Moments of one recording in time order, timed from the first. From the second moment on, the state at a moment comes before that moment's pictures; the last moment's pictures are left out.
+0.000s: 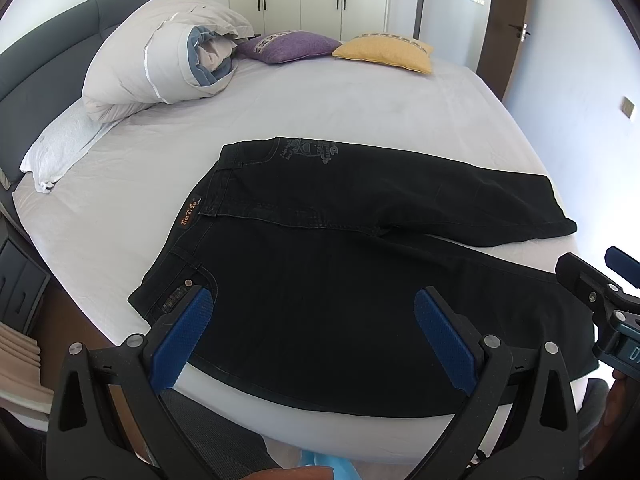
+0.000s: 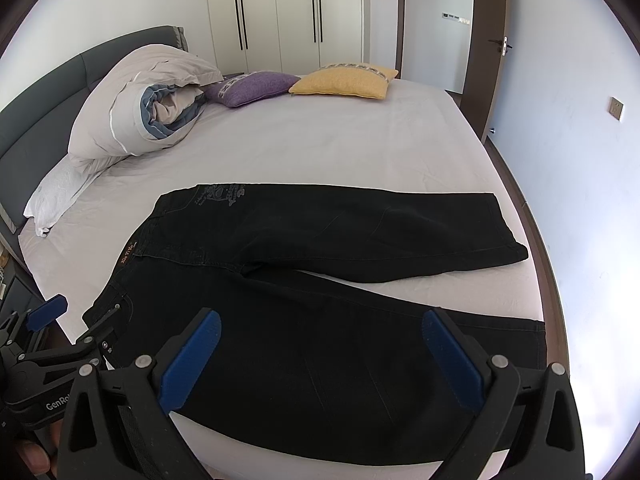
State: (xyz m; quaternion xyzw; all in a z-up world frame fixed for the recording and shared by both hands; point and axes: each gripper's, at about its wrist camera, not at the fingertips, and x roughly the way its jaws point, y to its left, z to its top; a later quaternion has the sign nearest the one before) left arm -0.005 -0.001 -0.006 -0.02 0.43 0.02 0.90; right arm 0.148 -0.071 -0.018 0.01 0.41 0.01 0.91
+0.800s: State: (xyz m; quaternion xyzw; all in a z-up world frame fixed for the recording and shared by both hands) left arm -0.004 0.002 -0.011 -0.02 0.43 0.02 0.90; right arm 0.146 -0.056 -0.026 0.01 0.41 0.01 0.91
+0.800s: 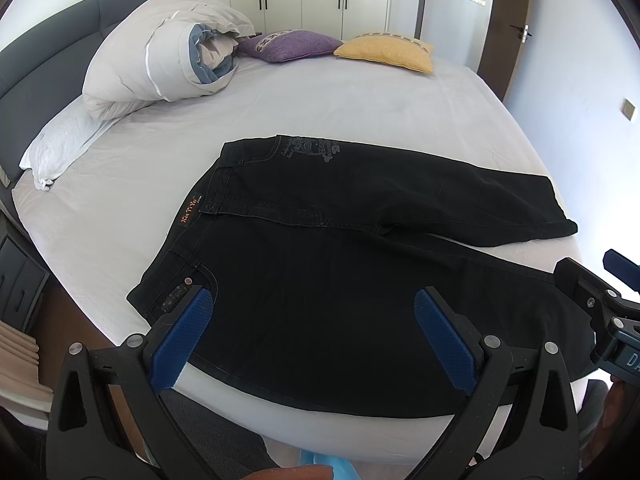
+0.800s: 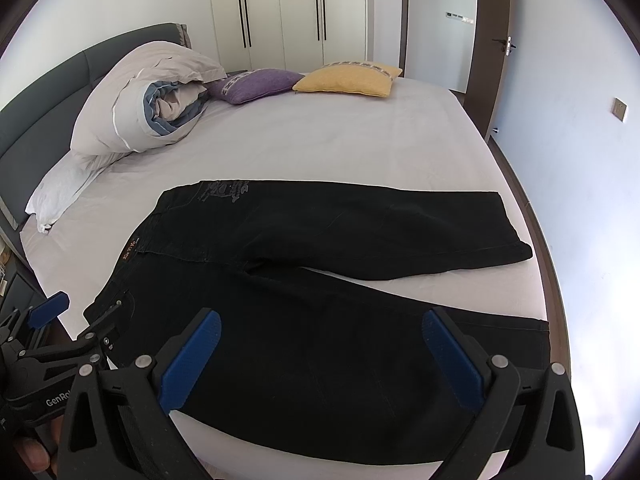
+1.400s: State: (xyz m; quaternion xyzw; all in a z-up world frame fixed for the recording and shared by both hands) left arm 0.009 0.010 -0.017 -0.03 0.44 0.01 0.90; right arm 0.150 -0.054 -0.035 0.01 0.41 0.02 0.91
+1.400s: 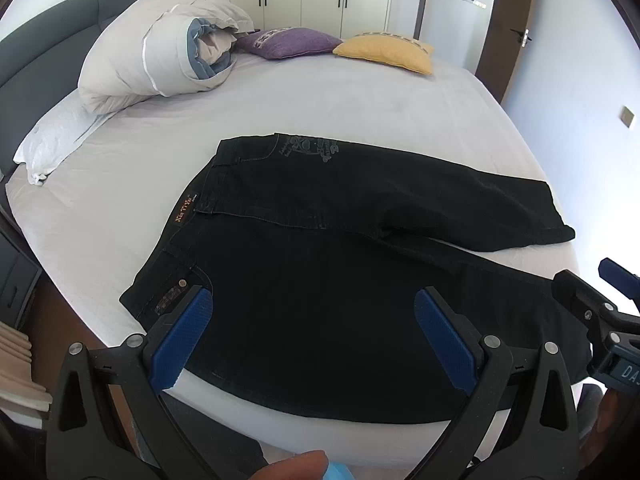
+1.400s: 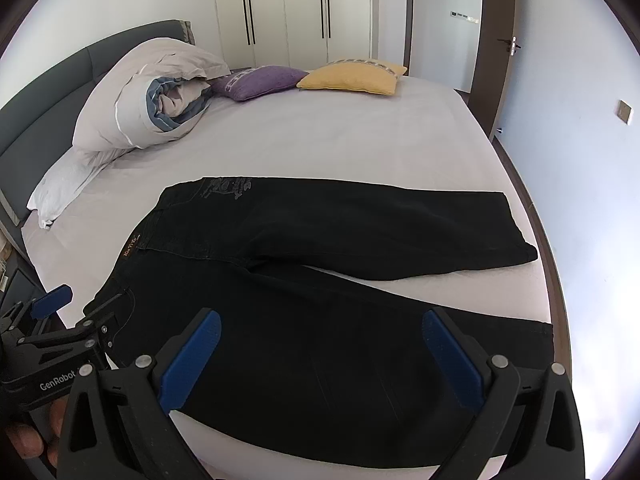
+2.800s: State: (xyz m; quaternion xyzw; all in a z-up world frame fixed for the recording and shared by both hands) left arm 0.464 0.078 -0.144 0.21 0.57 -0.25 0.76; right arm 0.472 -0.096 -0.141 -0.14 0.44 0.41 0.78
